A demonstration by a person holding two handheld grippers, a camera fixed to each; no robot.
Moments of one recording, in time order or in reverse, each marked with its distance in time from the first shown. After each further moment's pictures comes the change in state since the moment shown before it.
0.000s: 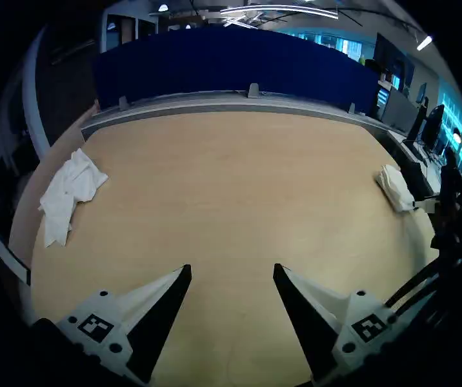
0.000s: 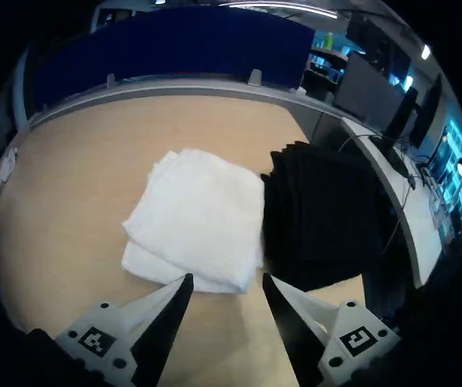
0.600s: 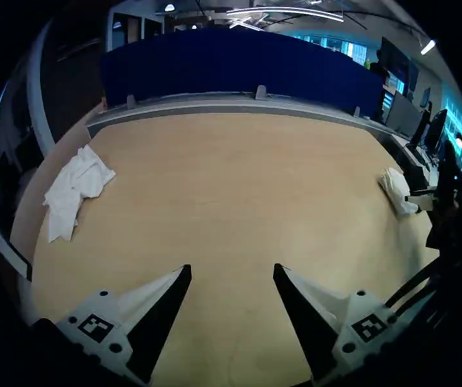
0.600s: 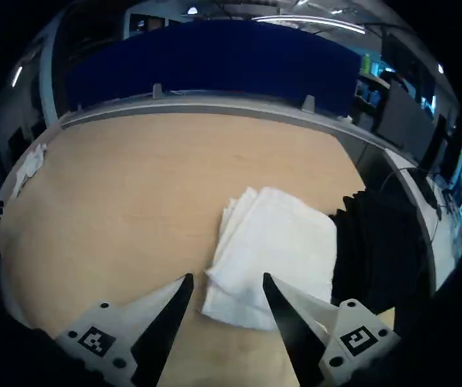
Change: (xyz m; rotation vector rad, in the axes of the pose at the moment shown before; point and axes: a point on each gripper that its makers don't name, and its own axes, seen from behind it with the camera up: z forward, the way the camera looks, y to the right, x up) left arm -0.003 -0.013 -0.008 0.021 0.006 -0.024; right arm 0.045 -0.093 0.015 0.176 0.081 -0.082
